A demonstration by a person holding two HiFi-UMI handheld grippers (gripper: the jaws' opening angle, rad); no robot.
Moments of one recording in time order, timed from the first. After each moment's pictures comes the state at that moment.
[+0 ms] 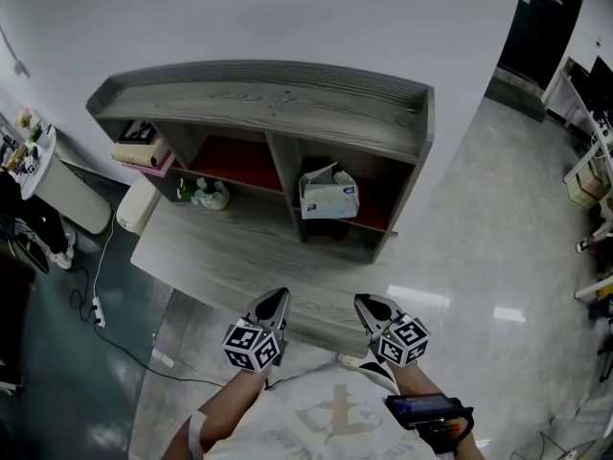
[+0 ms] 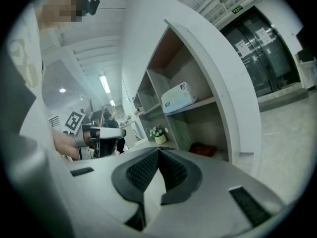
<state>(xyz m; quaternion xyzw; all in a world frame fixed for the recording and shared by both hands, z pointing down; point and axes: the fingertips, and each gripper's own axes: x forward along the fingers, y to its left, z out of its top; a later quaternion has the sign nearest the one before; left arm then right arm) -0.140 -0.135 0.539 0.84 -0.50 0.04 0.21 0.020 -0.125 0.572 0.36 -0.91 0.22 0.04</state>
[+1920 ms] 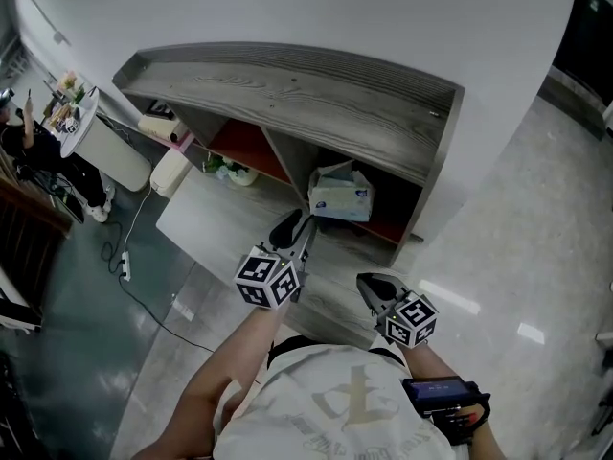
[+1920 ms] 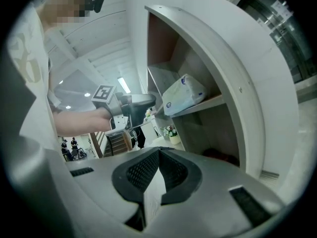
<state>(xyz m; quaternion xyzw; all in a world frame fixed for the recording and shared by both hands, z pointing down) -0.100 -0.284 0.462 0.80 -0.58 0.02 0.14 0.021 -0.194 0.571 0.21 -0.95 0.22 0.04</state>
